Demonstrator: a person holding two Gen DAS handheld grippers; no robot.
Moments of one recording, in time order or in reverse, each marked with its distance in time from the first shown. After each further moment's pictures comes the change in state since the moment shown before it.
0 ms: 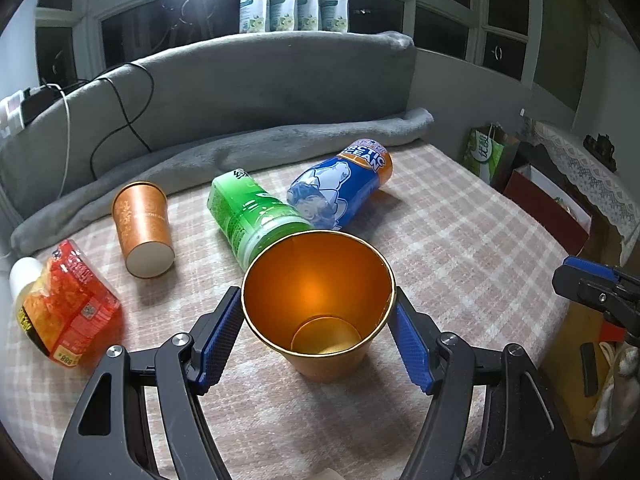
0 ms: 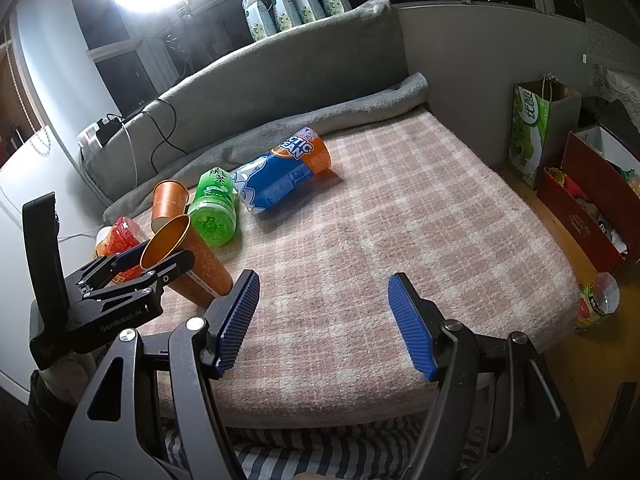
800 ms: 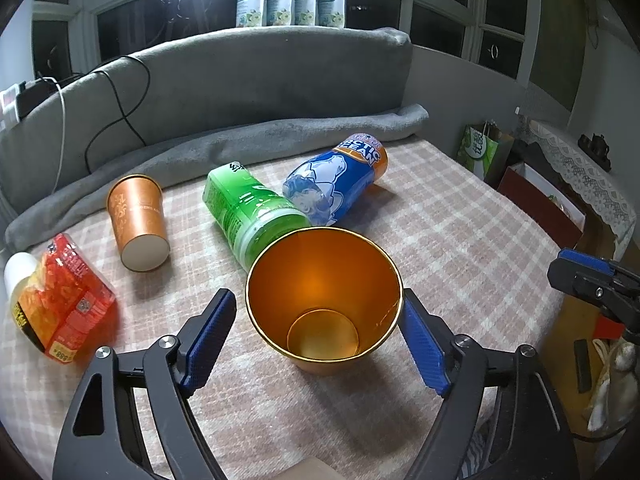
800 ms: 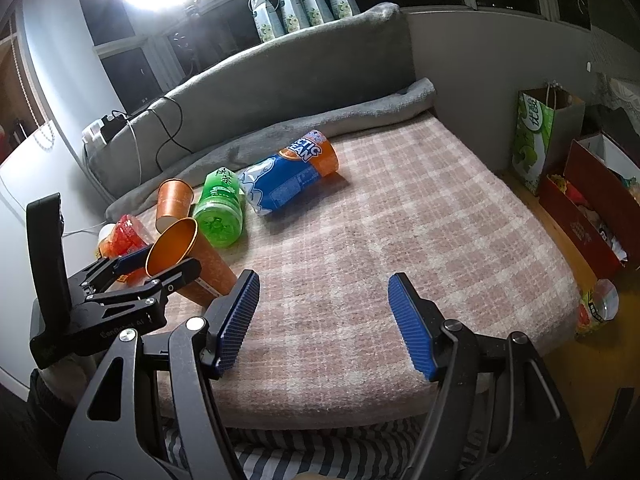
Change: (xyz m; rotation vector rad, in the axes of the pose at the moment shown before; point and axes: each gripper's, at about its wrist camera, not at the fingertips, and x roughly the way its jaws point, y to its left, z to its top) left arm -0.002 0.003 -0.003 -0.007 0.019 -0.028; right arm -0.002 0.011 0.001 -0.024 -0.008 -0.002
